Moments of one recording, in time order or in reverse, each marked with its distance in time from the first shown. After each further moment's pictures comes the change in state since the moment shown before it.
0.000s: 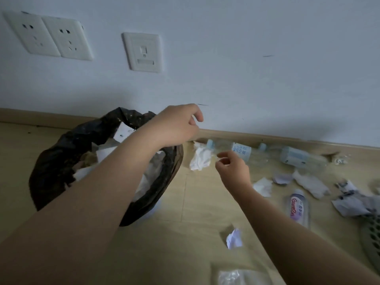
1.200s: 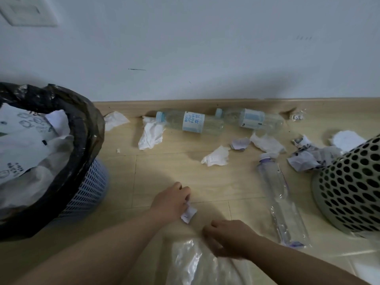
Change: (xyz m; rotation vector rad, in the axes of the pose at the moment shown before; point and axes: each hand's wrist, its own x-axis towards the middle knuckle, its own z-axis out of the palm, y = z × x) left_hand -0.027 -0.025 0.277 0.246 -0.467 0.011; right_hand -0.087 0.190 -0.069 -0.938 -0.907 -0.332
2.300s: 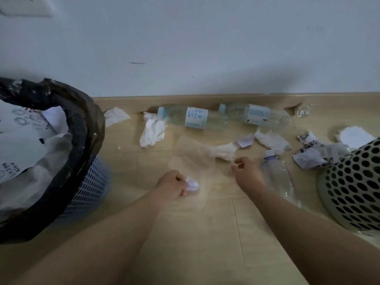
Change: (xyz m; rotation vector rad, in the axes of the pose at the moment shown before) left_hand 0.019 0.000 -0.028 -0.724 0.021 -0.418; right_hand 0.043 0.059 -0.069 0.884 0.657 0.772
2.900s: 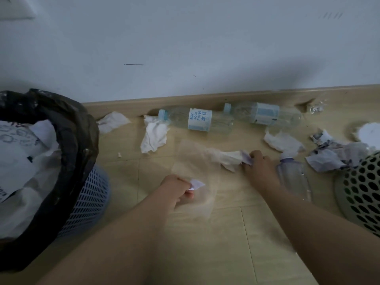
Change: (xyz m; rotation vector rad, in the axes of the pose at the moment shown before) left_hand 0.022 0.013 -0.003 -0.223 -0.080 -0.227; right_hand 0.046 0.014 0.002 -0.368 0.093 -0.082
